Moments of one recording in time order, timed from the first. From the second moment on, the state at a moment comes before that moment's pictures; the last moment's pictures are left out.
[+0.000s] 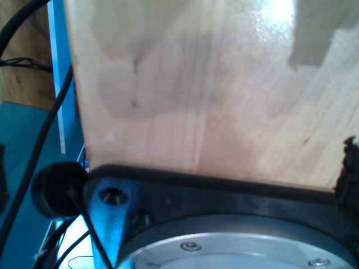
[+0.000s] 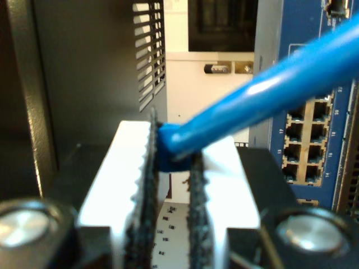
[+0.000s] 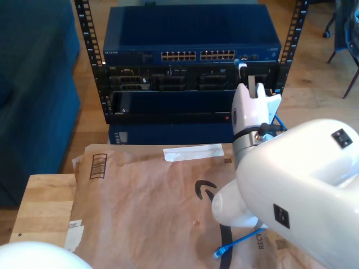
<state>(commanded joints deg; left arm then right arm) 97.6 -30.4 -4.5 6.4 58.2 -3.8 30.0 23.5 -43.9 32.0 -83.4 77.6</state>
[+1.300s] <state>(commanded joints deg) 97.6 -30.4 -4.5 6.4 58.2 -3.8 31.1 44.7 -70.7 45.1 -82.2 71.5</state>
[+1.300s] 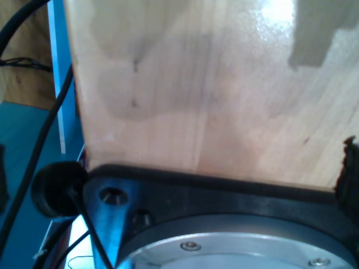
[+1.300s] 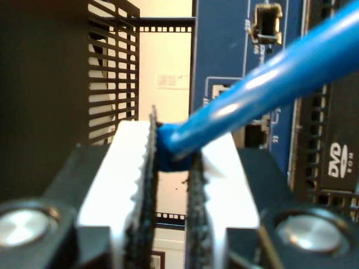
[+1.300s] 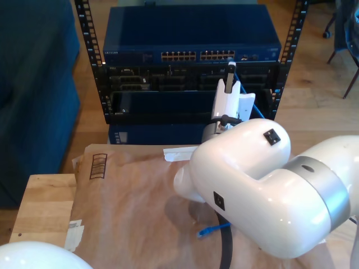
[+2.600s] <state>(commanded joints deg) 97.6 -30.4 -4.5 6.4 58.2 -3.8 27.6 47.7 -75.9 41.5 -78.8 74.7</state>
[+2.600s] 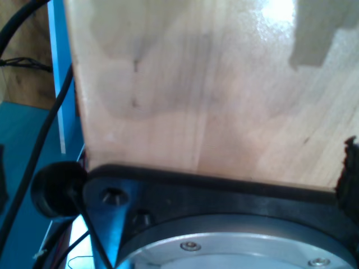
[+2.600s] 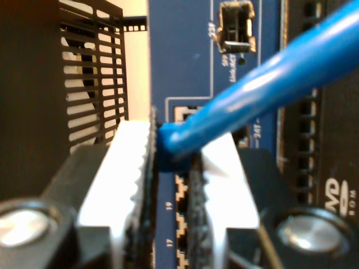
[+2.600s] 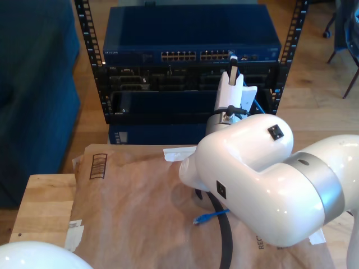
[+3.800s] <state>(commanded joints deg) 97.6 -30.4 -4.5 6.4 58.2 -3.8 27.6 48.5 -77.4 41.5 -77.4 74.5</state>
